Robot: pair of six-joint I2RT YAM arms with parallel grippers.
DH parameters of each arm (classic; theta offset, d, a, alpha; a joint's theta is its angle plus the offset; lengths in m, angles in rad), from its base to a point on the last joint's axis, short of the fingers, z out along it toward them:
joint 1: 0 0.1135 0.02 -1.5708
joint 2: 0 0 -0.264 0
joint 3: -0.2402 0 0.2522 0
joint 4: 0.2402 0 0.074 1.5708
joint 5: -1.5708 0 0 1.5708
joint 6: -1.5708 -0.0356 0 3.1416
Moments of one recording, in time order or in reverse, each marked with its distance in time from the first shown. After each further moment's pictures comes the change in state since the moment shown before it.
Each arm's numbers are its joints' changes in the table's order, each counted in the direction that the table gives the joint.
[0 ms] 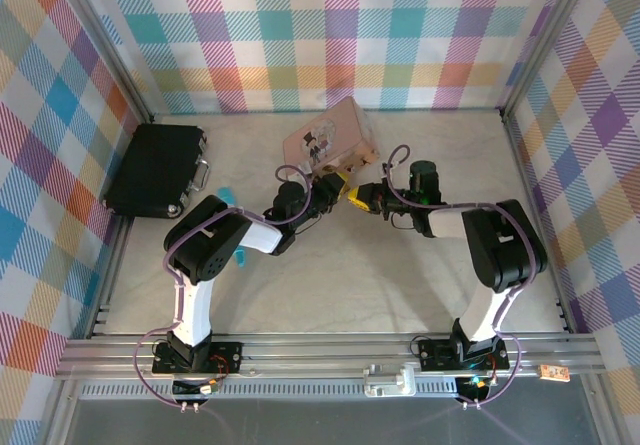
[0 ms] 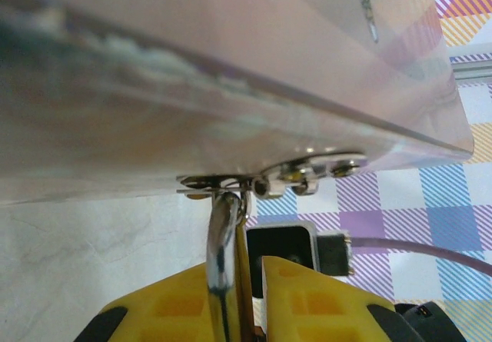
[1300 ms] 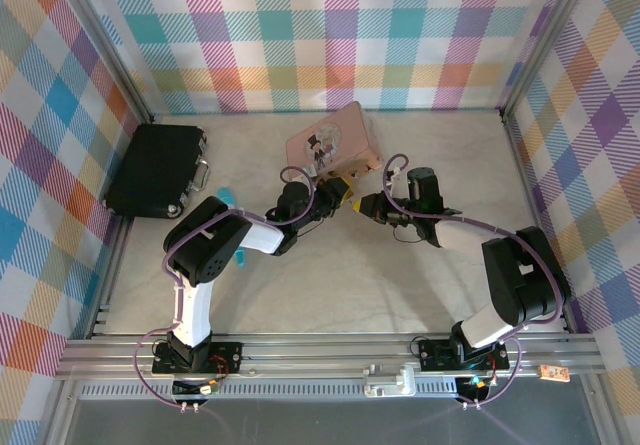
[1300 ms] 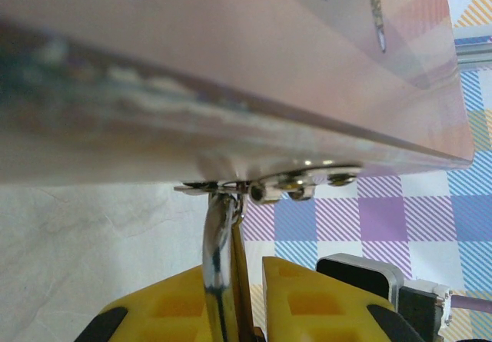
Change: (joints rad) left arm -0.015 -0.009 -0.016 0.083 -0.016 -0.017; right arm 0.064 -0.254 0.061 0.412 -0.293 0.433
